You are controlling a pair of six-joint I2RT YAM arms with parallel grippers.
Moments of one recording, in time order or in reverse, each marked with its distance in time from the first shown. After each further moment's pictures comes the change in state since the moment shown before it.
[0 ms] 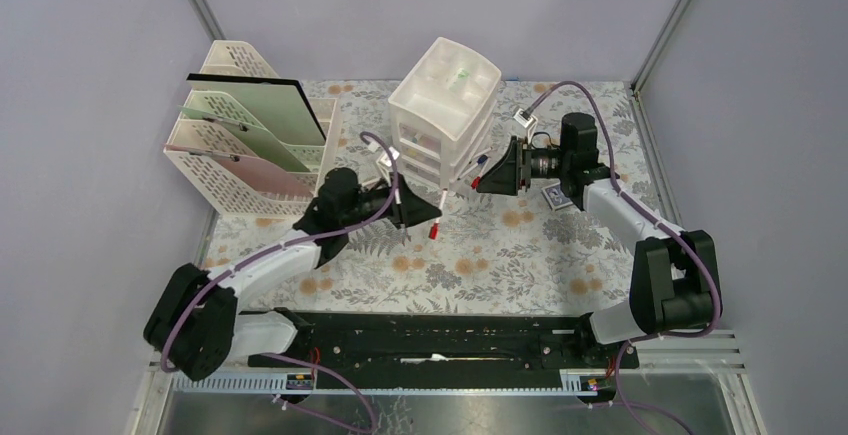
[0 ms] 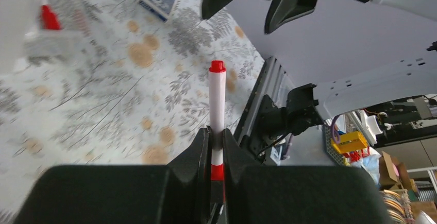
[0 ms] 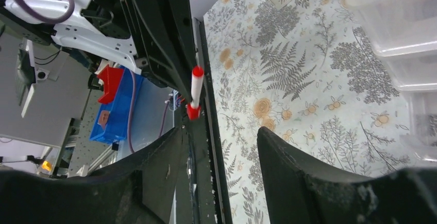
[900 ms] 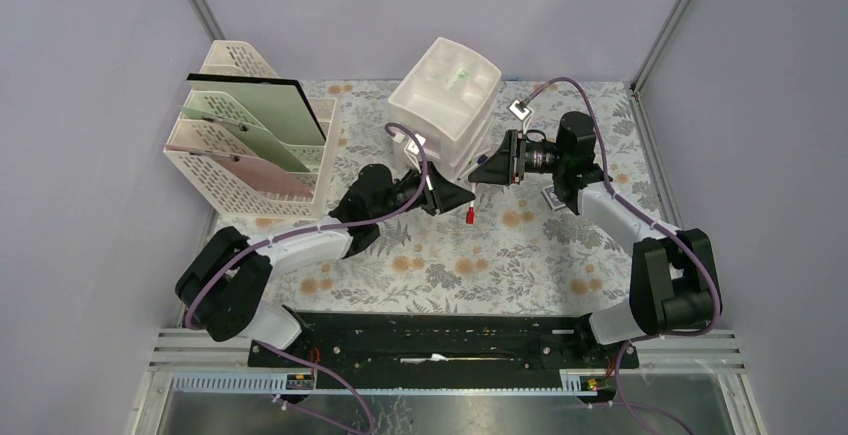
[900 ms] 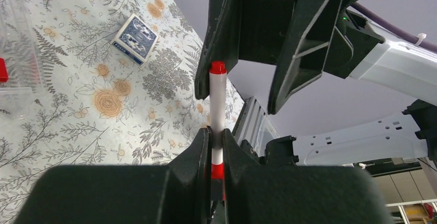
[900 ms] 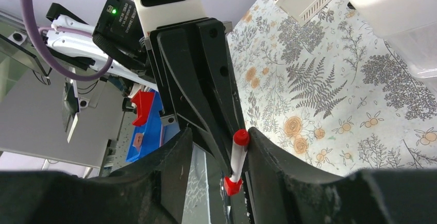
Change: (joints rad) left arm -0.198 0.253 0.152 0.250 -0.246 -0.196; right arm 0.051 0.000 -0.031 0.338 0.050 0.431
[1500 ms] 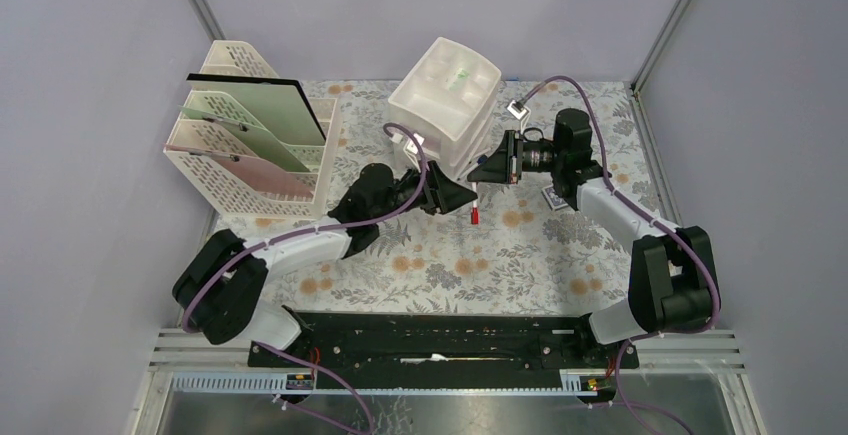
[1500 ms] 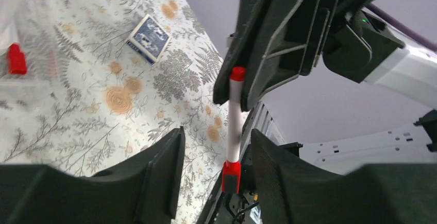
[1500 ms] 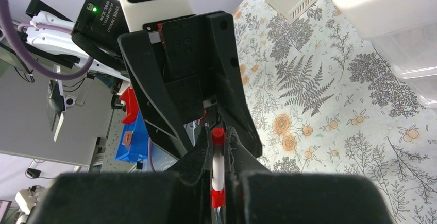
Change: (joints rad) left arm -0.009 -0.003 0.011 -0.031 -0.040 -0.008; right arm 0.010 0.016 0.034 -0.112 0.023 -0.108
